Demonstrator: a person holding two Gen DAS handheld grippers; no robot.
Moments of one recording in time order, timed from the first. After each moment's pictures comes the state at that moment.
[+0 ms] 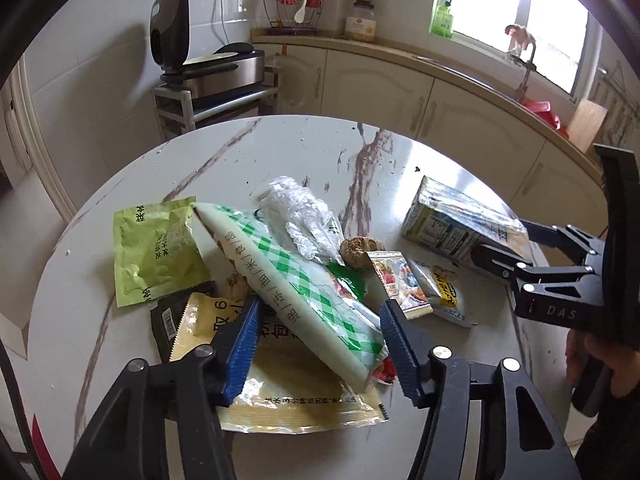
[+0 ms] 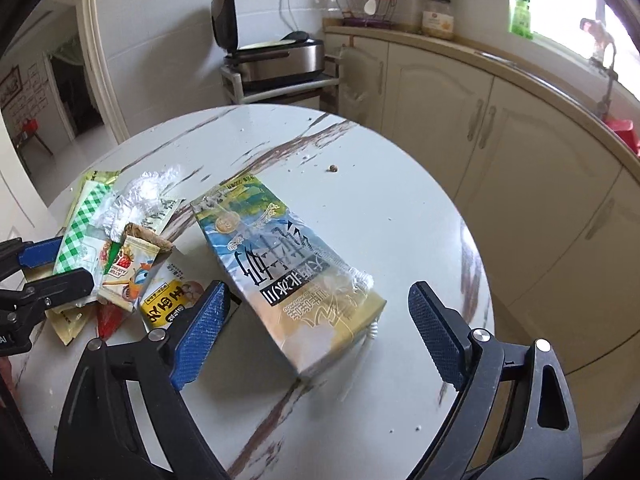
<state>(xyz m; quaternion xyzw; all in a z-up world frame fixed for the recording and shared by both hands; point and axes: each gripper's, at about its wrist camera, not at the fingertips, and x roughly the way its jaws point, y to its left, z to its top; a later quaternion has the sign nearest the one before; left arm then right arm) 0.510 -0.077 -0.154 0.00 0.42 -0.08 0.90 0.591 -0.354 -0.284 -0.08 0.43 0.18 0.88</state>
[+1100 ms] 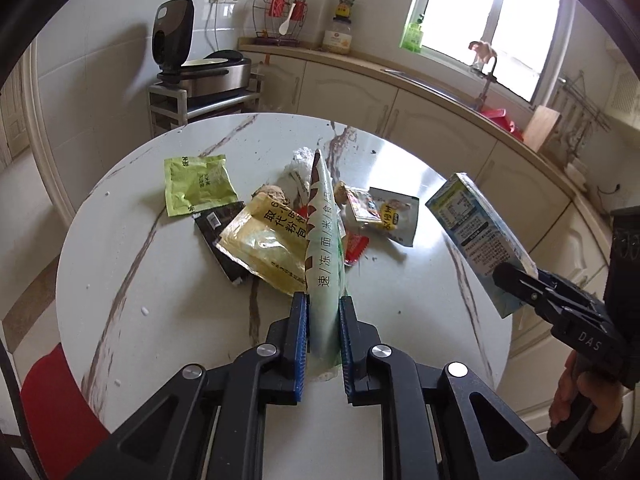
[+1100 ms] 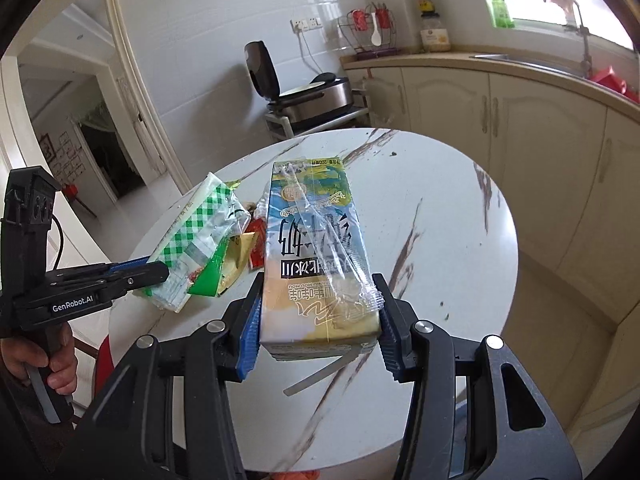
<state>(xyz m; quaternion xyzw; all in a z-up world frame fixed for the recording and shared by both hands) 0.367 -0.013 -0.140 -0.05 0.41 -0.15 0.90 0.409 -0.367 -0.244 0.07 0.36 0.21 0.91</state>
